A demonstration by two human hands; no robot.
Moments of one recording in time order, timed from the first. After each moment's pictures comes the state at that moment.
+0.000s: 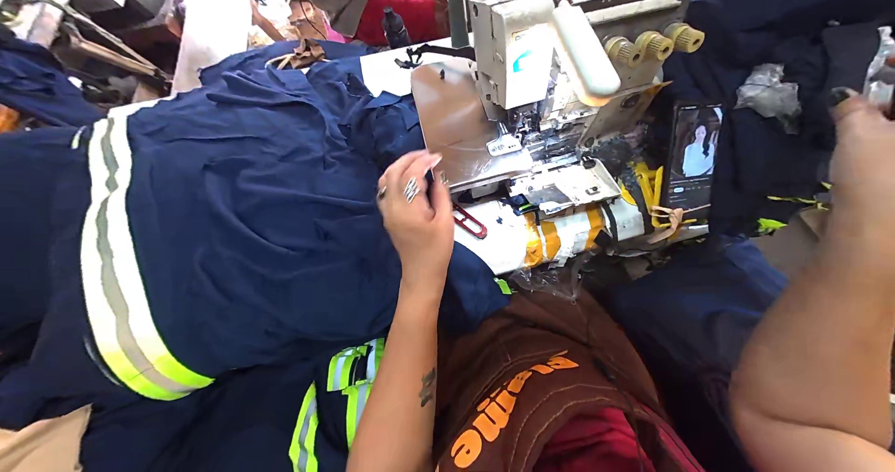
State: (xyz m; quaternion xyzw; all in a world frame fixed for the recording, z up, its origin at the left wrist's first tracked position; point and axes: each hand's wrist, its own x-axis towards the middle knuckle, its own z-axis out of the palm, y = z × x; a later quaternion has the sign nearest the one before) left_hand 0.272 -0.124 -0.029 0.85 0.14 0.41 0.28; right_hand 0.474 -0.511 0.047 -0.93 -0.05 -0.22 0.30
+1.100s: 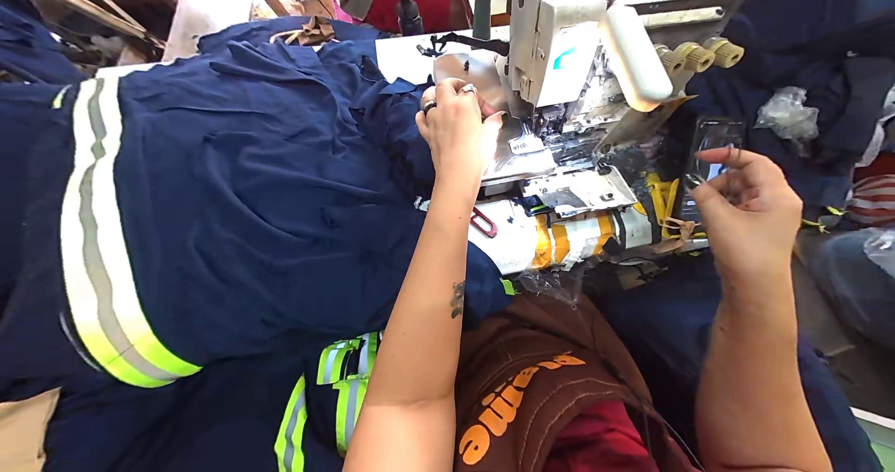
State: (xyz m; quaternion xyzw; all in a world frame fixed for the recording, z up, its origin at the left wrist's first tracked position) left_hand 0.372 -0.105 0.014 0.91 0.28 0.15 0.26; right_hand 0.402 -0.427 0.014 -0.88 -0.16 -0.09 0.44
